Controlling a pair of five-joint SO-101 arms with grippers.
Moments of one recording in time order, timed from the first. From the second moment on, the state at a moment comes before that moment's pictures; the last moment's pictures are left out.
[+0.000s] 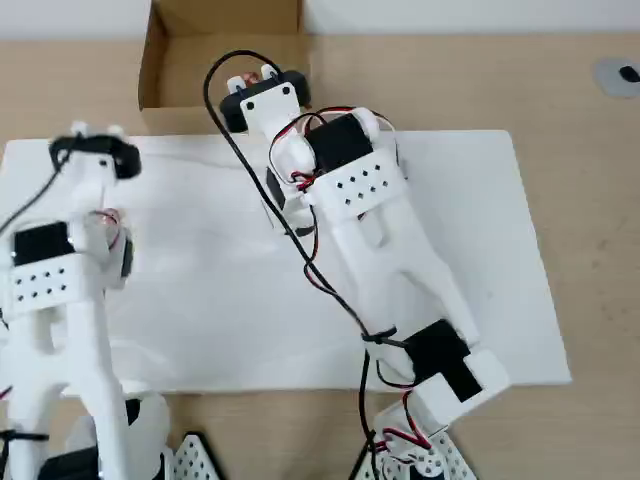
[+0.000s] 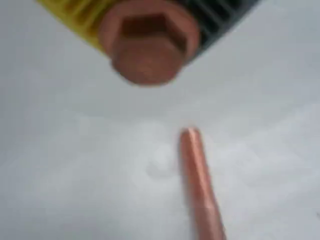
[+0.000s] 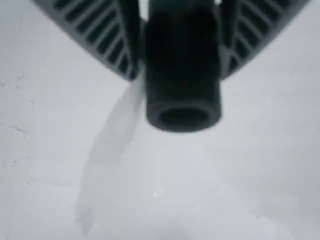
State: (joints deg) left arm -18.8 -33.3 38.8 73.5 -32.0; right arm -33.3 5.8 -19.7 101.6 -12.7
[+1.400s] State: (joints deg) left arm -19.1 -47.5 56.6 70.4 -35.8; right arm -37.6 34.0 -28.3 97.6 17.6
